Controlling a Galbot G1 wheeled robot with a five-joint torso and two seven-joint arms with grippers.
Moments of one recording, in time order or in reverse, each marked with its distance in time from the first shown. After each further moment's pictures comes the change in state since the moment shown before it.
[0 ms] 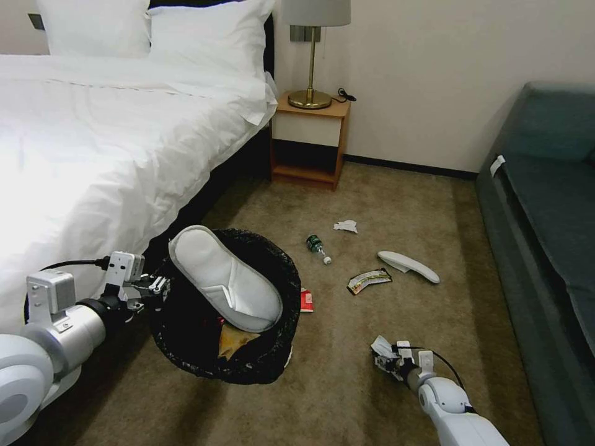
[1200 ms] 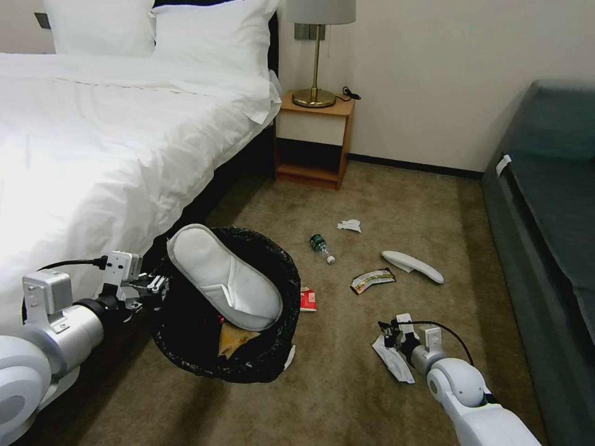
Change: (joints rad) left arm 0.000 -0.014 -0.010 -0.001 0.004 0.000 0.007; right arm -0.112 -0.110 0.011 0.438 0.053 -0.069 0.071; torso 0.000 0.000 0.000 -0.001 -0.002
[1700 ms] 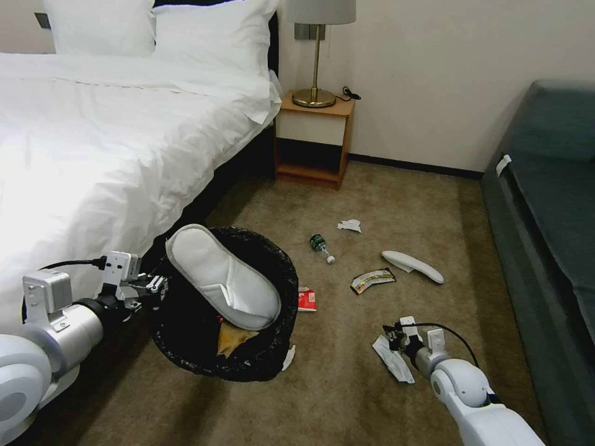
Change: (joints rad) left arm -0.008 -0.006 0.005 0.015 0.008 0.000 0.014; right arm 0.015 -0.023 -0.006 -0.077 -0.030 -0.014 -0.016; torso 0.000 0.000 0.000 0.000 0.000
